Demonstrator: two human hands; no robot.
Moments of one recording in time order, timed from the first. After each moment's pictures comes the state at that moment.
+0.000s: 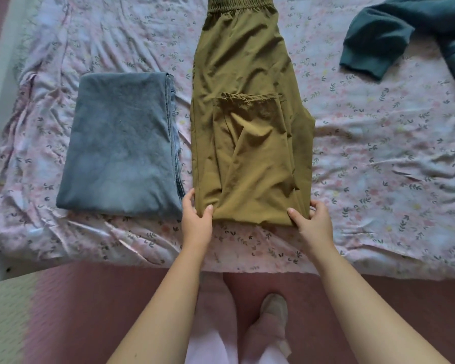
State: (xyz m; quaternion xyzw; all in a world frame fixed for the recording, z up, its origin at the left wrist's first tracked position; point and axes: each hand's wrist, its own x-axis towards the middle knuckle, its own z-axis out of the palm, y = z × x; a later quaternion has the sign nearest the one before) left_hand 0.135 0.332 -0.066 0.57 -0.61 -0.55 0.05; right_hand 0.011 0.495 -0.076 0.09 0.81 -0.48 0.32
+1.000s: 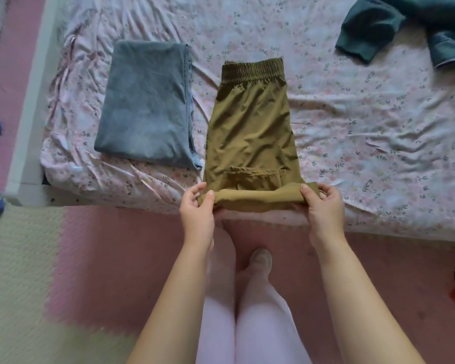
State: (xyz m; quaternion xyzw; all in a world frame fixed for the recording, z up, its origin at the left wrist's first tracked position) left_hand 0.185 0.421 0.055 0.62 -0.41 -0.64 0.22; right_hand 0.051 0.548 0.048 0.17 0.71 -0.62 0.29
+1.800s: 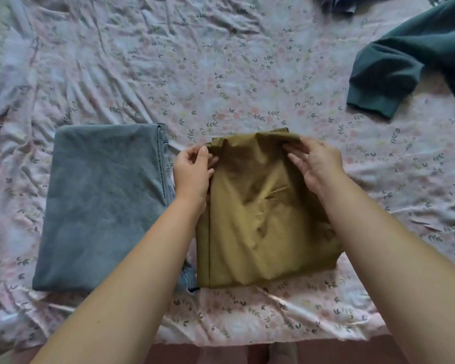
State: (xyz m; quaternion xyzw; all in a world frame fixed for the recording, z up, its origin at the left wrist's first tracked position) left_hand -0.029 0.198 -0.038 0.52 -0.48 -0.69 0.16; right_hand -0.164 0.331 -0.047 0.25 0.61 -0.70 0.28
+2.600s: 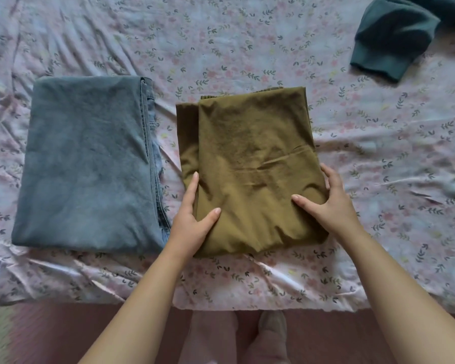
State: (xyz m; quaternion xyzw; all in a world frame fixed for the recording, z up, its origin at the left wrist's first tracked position) left_hand 0.091 0.284 -0.082 0.42 -0.70 -0.58 0.01; right_hand -0.087 0.471 -0.087 -0.09 0.86 -0.37 0.33
